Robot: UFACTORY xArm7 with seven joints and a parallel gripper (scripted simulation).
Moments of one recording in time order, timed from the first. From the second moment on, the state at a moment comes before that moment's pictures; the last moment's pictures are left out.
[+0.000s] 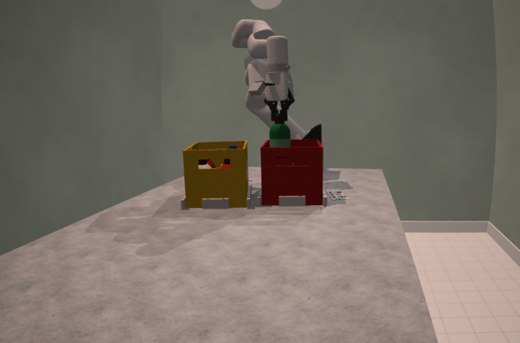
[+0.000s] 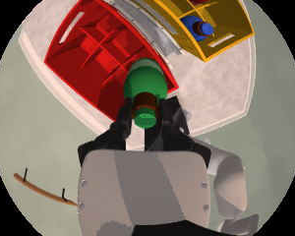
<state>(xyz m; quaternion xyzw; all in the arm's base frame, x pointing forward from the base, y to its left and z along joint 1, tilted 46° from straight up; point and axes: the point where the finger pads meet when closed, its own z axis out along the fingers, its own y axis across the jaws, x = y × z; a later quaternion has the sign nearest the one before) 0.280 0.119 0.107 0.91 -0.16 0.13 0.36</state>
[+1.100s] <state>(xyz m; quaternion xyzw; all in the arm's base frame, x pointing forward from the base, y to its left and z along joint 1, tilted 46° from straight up) 0.283 0.099 0.086 0.91 -0.16 0.13 0.36</state>
